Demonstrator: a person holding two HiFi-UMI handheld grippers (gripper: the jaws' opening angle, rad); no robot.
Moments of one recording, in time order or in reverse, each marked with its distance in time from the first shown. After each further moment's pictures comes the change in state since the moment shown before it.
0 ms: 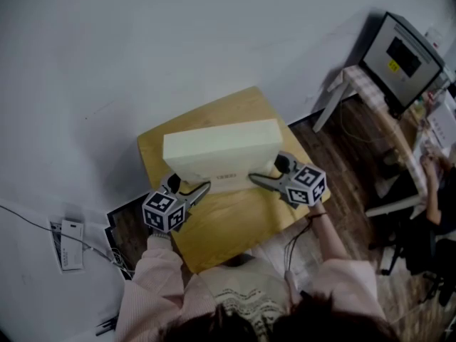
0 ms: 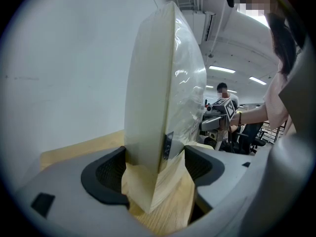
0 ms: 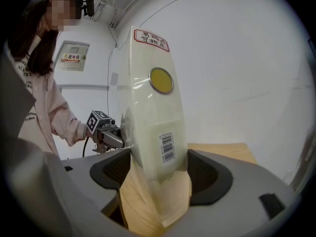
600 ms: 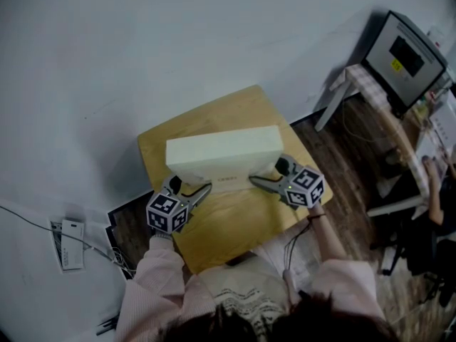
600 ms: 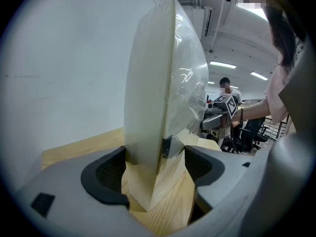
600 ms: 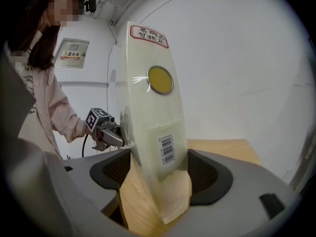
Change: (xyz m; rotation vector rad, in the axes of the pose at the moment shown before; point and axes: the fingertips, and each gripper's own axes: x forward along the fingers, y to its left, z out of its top) left arm 0.007 0.005 -0.017 0.021 0.032 0.024; right arm 0.008 -0.004 -0.021 -0.003 0.023 -0.006
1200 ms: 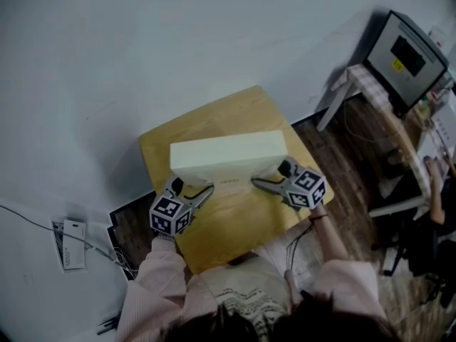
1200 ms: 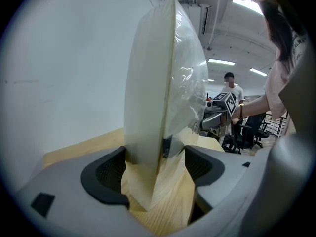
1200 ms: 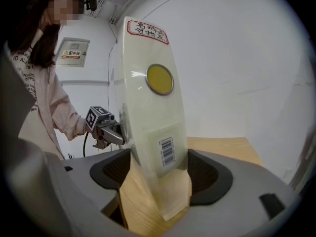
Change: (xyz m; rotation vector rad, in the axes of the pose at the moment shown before) left arm 0.000 -0.002 -0.002 0.033 0.005 0.016; right arm 0.000 0.000 -0.006 -0.008 0.018 0.014
